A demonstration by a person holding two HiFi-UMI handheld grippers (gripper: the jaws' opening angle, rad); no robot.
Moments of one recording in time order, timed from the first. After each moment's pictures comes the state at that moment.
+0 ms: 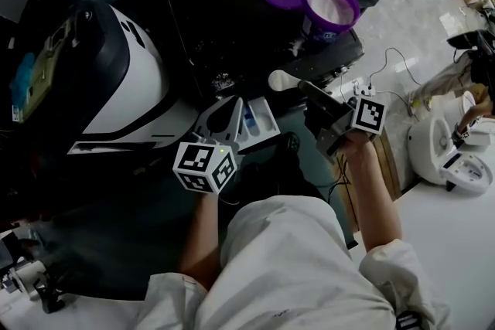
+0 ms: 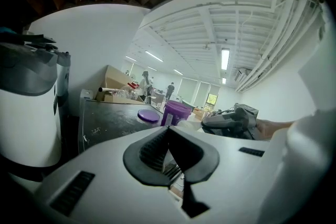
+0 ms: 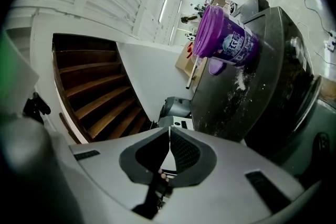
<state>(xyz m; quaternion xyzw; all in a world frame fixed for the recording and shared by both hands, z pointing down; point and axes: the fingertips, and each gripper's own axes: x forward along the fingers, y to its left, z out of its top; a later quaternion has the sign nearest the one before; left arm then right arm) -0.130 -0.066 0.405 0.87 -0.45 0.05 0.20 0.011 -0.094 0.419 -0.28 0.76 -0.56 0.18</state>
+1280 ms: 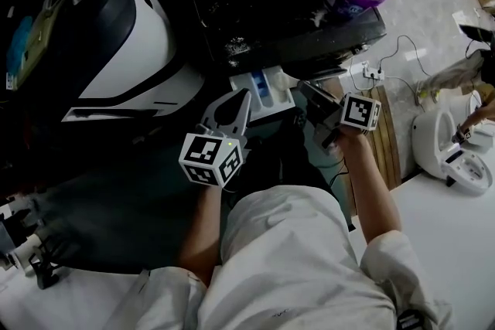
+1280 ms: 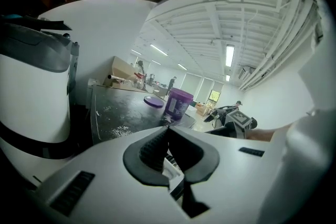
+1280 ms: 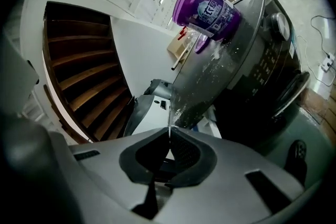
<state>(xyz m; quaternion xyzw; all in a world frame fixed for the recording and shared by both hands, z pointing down) -0.156 -0.019 0.456 0.85 -0.46 0.07 0.23 -0.027 -0.049 0.531 -0.31 0.77 -0.56 0.06</state>
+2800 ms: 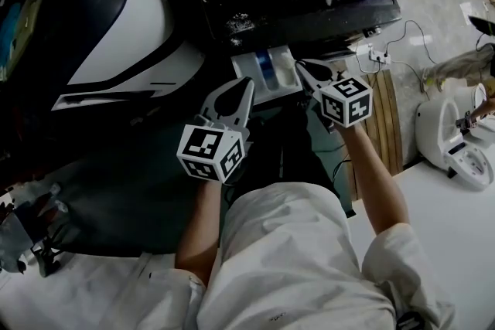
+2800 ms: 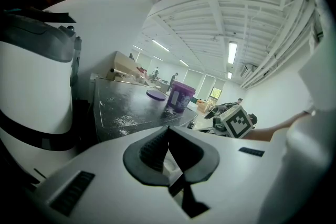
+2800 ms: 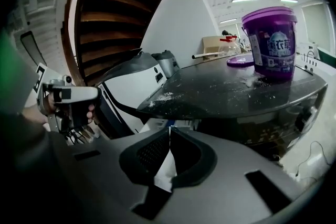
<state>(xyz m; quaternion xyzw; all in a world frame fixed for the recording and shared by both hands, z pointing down) -0.161 -0.010 0.483 0.85 -0.46 0.08 0.25 -0.051 -0.056 0.580 -0.34 0.88 -0.28 -0.20</state>
